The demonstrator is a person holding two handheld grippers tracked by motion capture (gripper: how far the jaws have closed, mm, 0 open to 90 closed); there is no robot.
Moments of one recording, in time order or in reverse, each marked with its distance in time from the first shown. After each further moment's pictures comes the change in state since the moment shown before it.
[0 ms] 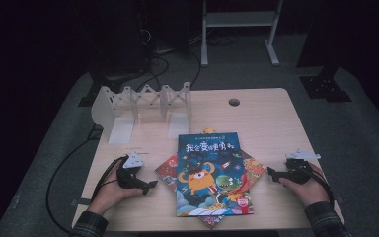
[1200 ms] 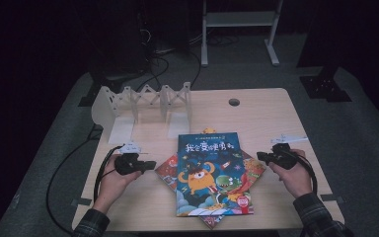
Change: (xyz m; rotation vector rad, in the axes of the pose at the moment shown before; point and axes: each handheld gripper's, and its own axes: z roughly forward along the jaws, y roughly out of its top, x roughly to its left) left arm 0.000 0.044 -0.023 -0.051 -0.091 -0.152; right arm 0.039 0.062 -0.006 0.002 0.215 -0.030
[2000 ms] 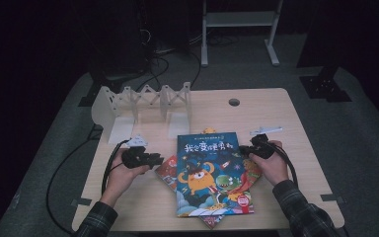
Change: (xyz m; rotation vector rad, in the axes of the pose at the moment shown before) left arm 0.001 0.016 0.017 -0.015 0.006 0.010; right arm 0.016 0.028 0.053 0.031 0.038 0.000
